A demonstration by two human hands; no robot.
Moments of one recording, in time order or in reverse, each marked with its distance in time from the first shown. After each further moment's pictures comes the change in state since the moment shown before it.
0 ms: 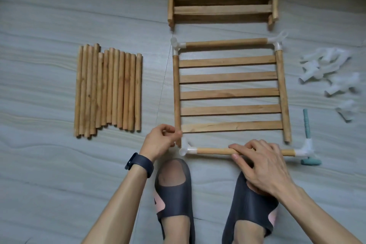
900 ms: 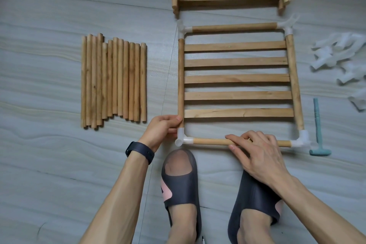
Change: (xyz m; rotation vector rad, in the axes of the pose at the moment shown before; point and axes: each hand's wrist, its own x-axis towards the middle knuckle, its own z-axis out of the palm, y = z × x) left_hand 0.000 0.004 -0.013 -0.288 -0.140 -0.052; right_hand 0.002 -0.020 0.017 0.031 0.075 -0.042
